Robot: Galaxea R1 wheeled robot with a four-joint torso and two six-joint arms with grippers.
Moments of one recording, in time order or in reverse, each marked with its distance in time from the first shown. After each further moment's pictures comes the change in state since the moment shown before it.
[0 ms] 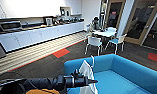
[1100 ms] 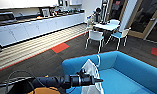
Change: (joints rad) left arm -0.006 0.122 -0.090 0.000 -0.001 0.000; right arm 0.017 0.002 0.000 0.000 0.008 0.000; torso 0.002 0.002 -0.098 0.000
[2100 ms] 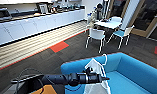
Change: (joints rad) left arm -0.031 0.138 -0.109 -0.001 0.003 -0.009; right arm 0.011 0.009 0.000 0.000 0.001 -0.003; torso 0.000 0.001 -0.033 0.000
